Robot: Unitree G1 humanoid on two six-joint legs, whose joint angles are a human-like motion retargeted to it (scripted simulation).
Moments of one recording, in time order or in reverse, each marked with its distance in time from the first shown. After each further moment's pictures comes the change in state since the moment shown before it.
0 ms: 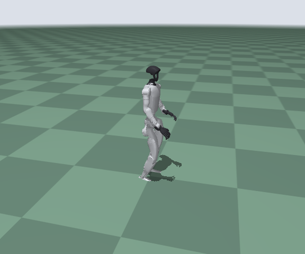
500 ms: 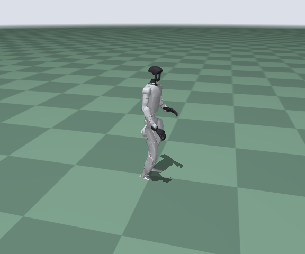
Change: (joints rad) left arm 0.127 0.121 0.101 -0.345 -0.087 -0.132 0.015; right arm 0.039 -0.004 -0.035 0.004 -0.066 -0.014 0.027; waist 0.028 -0.094 0.038; left_leg 0.136 0.009 0.049 -0.229 0.119 -0.009; right_leg 0.000 0.038 0.042 -0.006 -0.008 0.012
